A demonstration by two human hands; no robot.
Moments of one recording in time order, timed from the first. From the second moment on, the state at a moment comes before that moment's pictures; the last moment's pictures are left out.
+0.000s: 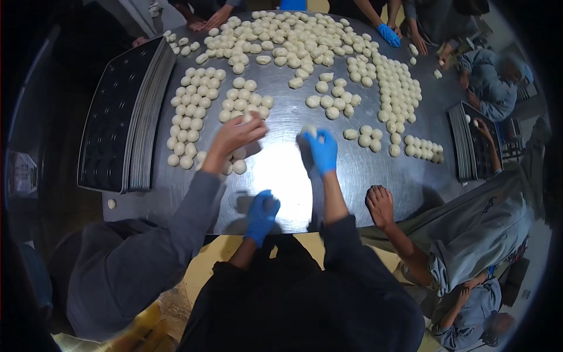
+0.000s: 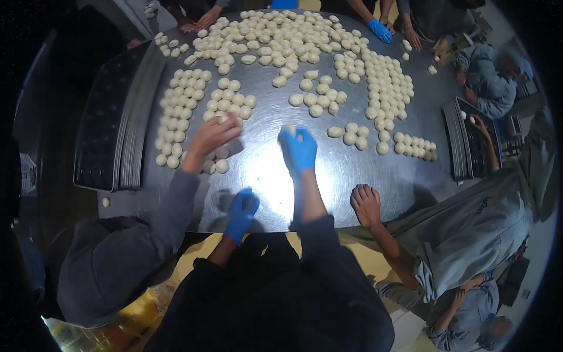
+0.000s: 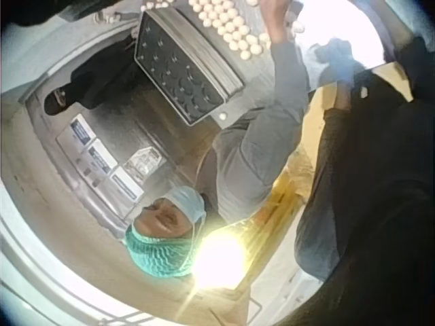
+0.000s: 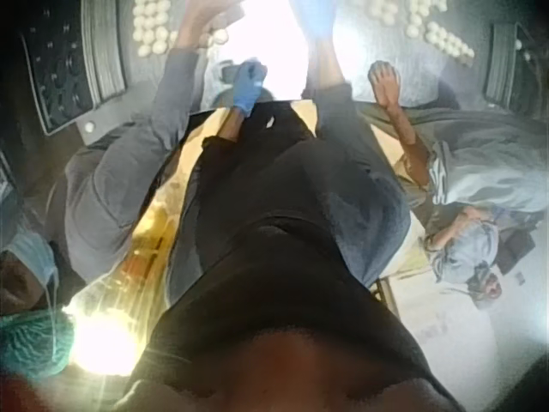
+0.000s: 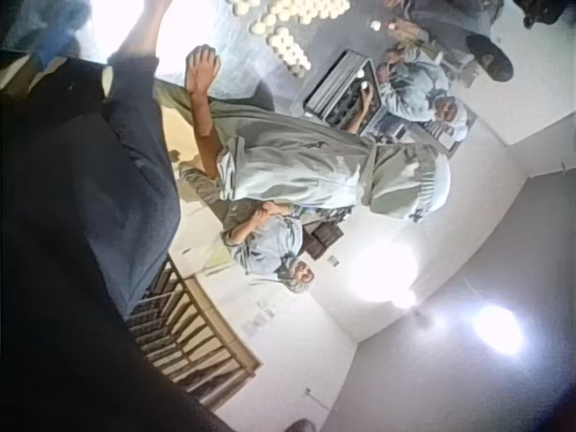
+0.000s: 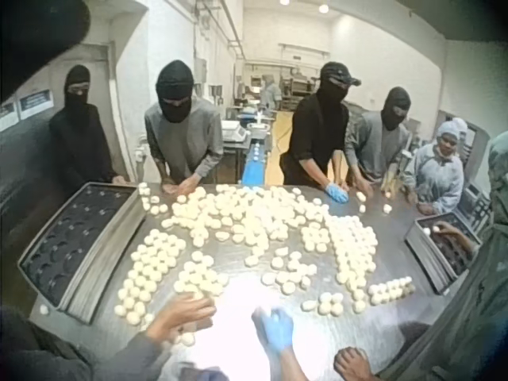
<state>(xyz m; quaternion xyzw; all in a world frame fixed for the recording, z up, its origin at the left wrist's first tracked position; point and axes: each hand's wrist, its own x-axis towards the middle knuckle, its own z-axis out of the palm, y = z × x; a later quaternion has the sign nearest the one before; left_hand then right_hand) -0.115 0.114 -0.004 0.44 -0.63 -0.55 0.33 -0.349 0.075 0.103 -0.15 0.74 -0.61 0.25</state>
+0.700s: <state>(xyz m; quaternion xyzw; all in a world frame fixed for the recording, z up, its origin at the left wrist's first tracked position) -0.002 0.102 -0.040 0.32 -0.86 -0.33 0.23 -0.214 0.231 -0.008 -0.52 0.77 -0.35 0.06</state>
